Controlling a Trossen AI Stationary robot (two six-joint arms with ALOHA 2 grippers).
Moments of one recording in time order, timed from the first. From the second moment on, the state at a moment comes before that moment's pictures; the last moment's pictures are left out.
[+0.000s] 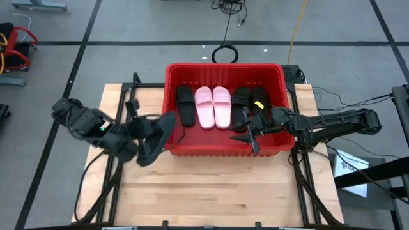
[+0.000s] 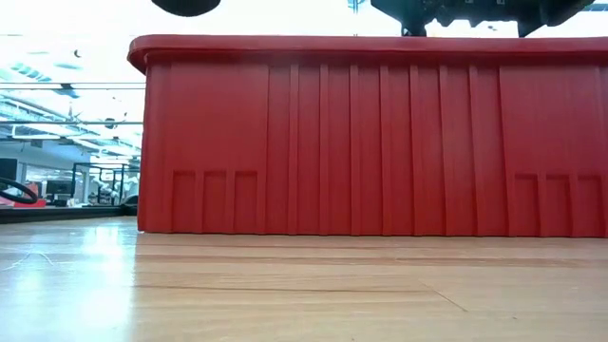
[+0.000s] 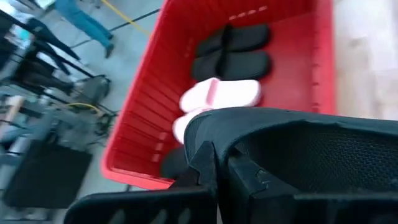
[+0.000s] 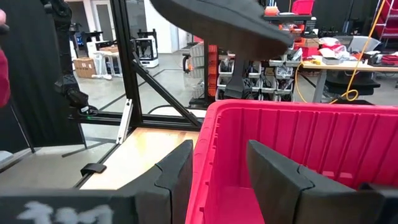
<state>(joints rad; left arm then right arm) -0.53 1.39 1.84 -1.52 -0.84 -0.33 -0.03 1.03 0.60 0.39 -0.21 0.02</state>
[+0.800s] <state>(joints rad) 0.05 1.38 1.84 -1.05 -0.61 0.30 -0.08 1.03 0.60 0.52 0.10 -0.13</state>
